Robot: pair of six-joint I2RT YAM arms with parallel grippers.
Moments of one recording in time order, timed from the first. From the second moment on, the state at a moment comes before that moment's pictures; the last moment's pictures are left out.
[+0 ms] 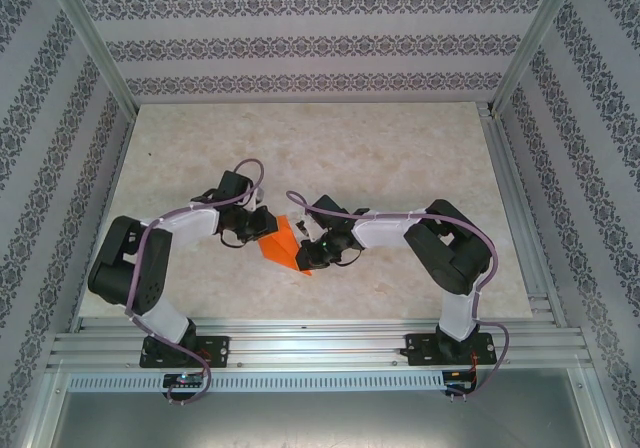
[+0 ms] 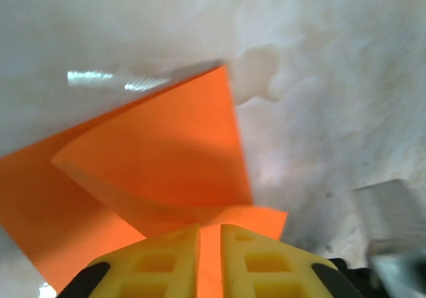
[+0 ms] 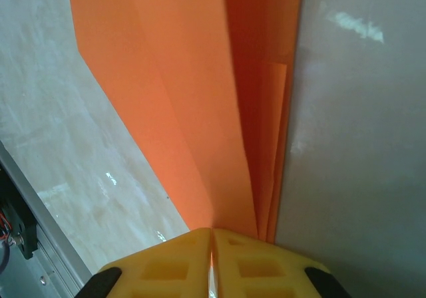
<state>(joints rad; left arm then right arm) -0.33 1.59 0.85 -0.33 0.48 -0.63 0.81 1.89 0.99 -0.26 -0.55 0.51</state>
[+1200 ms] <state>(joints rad) -0.55 1.56 0.61 0.04 0.49 -0.86 0.82 1.89 1.03 -0.31 -0.52 0.50</state>
